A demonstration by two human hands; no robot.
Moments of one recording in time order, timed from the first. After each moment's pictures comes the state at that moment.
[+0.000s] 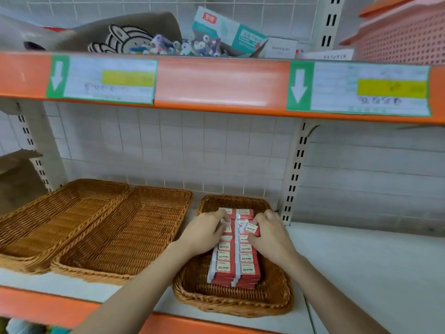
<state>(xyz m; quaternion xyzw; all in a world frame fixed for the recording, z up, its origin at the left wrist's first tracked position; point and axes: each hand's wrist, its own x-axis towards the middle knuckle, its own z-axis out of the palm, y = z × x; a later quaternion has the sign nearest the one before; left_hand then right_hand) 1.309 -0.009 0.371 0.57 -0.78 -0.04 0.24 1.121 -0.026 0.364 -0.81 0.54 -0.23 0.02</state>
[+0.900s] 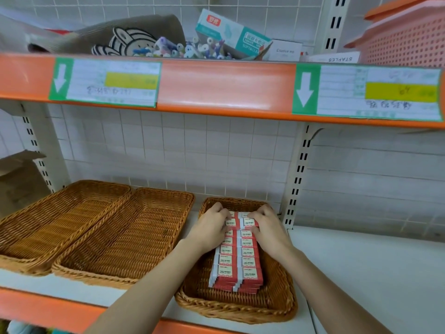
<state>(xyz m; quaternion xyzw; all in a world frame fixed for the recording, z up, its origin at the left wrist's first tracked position) 1.299 -0.026 0.370 0.61 -0.76 -0.03 0.24 1.128 -0.044 0.371 -0.82 0.52 -0.23 0.04</state>
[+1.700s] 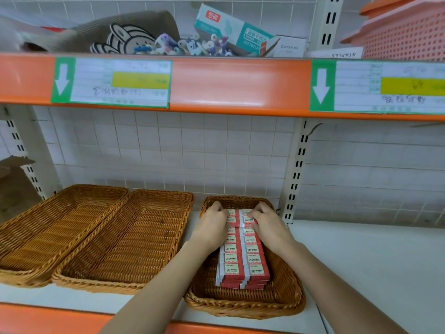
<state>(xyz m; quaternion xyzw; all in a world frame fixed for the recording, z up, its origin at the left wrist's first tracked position) 1.298 -0.024 0.370 0.63 -0.74 -0.01 0.23 1.134 -0.049 0.367 -0.83 0.53 -0.19 0.05</state>
